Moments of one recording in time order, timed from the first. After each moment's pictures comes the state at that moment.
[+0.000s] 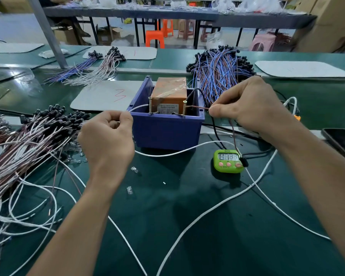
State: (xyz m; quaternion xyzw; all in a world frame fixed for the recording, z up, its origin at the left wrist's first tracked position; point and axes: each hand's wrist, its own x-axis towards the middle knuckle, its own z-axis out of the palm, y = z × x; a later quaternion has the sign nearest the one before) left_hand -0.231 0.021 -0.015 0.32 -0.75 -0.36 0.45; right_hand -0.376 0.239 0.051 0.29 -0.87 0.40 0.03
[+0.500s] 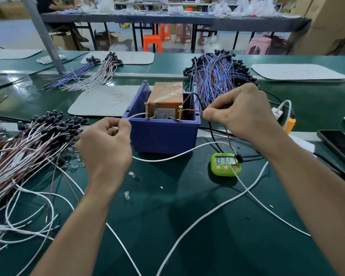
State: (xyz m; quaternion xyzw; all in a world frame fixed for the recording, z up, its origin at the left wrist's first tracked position) left_hand -0.233 0.021 -0.020 0.32 -0.74 -0.37 0.46; right_hand -0.370 0.235 0.044 0.28 -0.86 0.41 0.09
